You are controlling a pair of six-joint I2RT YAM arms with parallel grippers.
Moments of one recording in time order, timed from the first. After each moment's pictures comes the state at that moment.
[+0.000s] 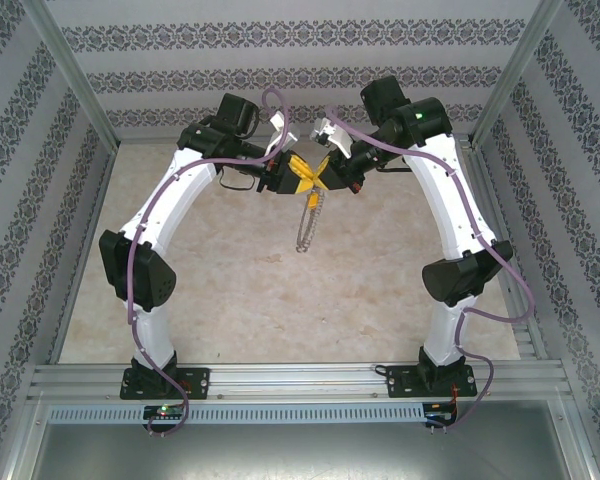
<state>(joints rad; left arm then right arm) -0.37 1.92 2.04 -1.02 1.26 0.55 0.37 1.92 2.36 -1.56 -0.81 -0.71</state>
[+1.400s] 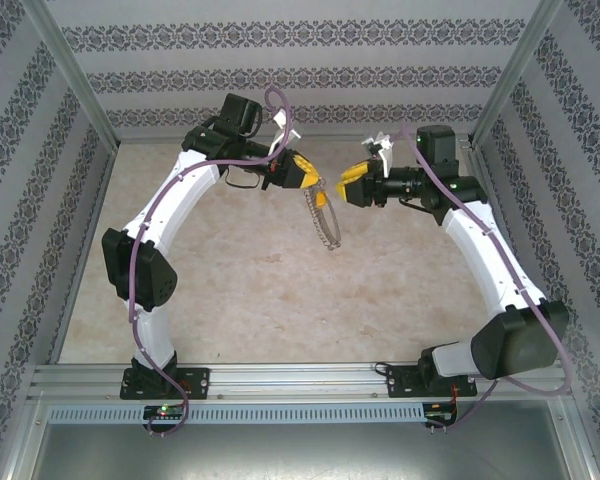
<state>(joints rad) -0.38 1.92 2.01 -0.87 1.28 0.45 0.18 1.39 1.33 -0.52 -1.04 -0.14</state>
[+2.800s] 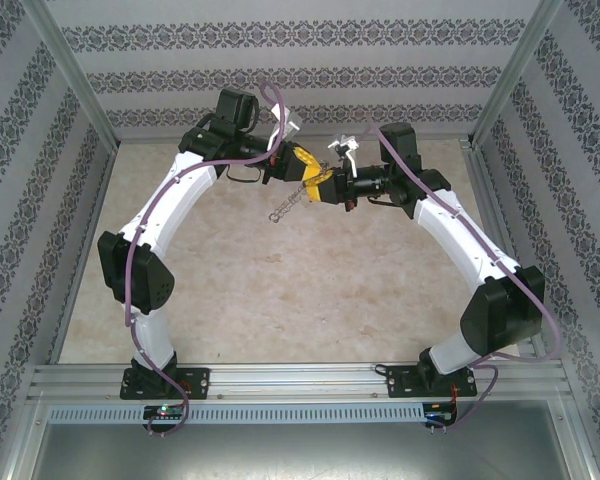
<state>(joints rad) -0.38 1.89 1.98 -0.72 1.29 0.33 0.33 1.54 1.39 -0.41 -1.12 -0.08</state>
